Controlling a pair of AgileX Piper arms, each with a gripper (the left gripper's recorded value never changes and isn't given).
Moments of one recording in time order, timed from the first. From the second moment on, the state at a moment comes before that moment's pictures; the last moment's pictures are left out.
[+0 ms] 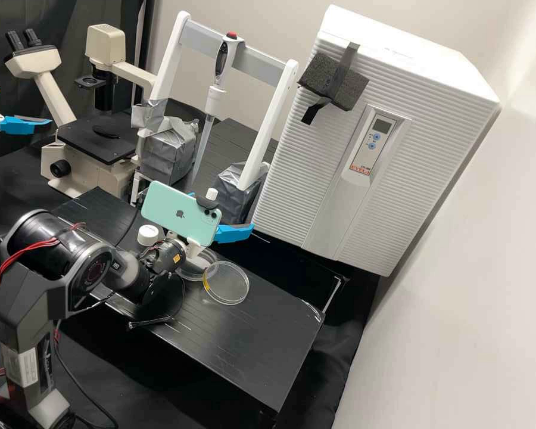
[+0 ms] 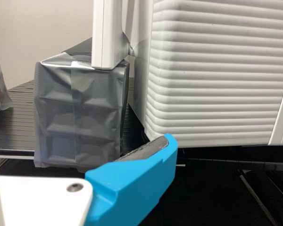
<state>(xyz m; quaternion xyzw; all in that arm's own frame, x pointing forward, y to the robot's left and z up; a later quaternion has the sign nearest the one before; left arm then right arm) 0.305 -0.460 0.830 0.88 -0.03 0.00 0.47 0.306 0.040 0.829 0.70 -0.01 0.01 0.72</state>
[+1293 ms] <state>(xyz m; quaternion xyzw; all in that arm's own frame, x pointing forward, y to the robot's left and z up) 0.198 -0.437 0.808 0.85 -0.03 -0.23 0.48 0.306 0.040 0.829 0.70 -0.01 0.01 0.72</state>
